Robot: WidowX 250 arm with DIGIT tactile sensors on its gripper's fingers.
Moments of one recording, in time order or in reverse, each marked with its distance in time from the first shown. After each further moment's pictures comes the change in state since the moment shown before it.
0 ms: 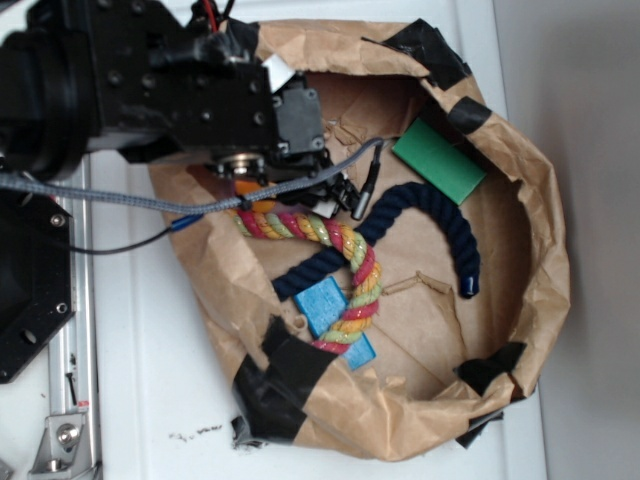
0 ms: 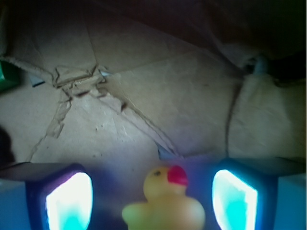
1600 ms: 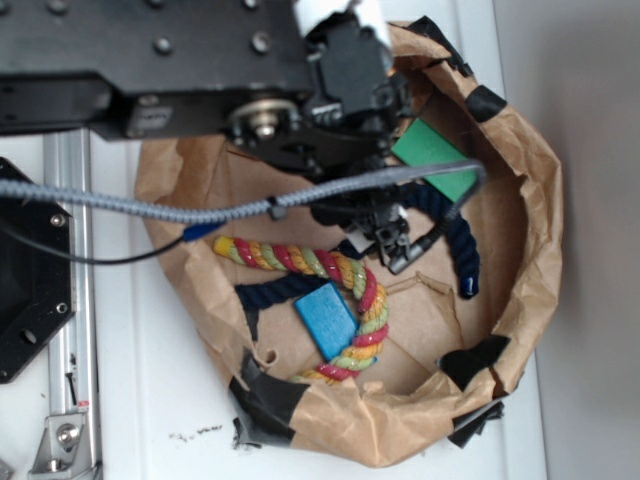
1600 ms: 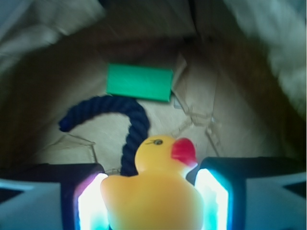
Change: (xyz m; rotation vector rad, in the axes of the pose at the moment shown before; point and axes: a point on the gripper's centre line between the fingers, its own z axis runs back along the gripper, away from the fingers) arm 0.006 -0.053 0.096 -0.208 -0.046 -0.531
